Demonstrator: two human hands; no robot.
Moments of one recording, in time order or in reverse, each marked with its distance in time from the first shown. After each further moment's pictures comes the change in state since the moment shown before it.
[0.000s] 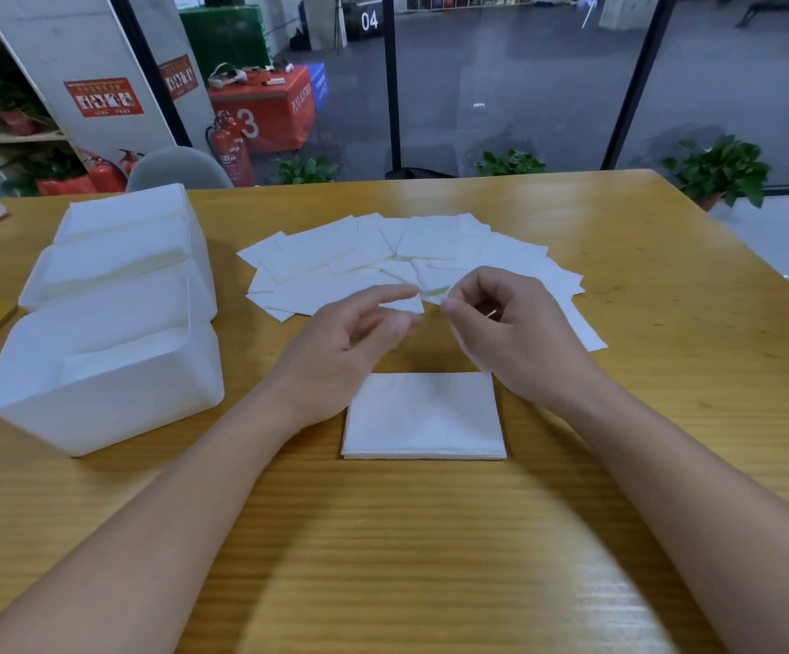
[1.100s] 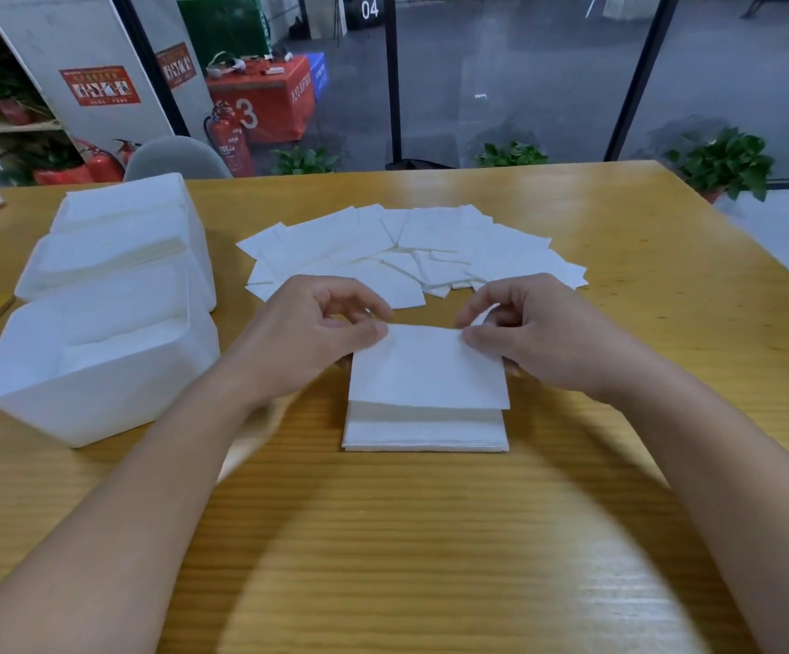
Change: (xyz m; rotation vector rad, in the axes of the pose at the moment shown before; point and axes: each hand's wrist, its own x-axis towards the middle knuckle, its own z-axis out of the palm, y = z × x) left_hand 0.004 0.001 -0.033 0.040 0.025 -0.107; right_hand -0.005 -0.006 -0.034 -0.111 -0.270 0.202
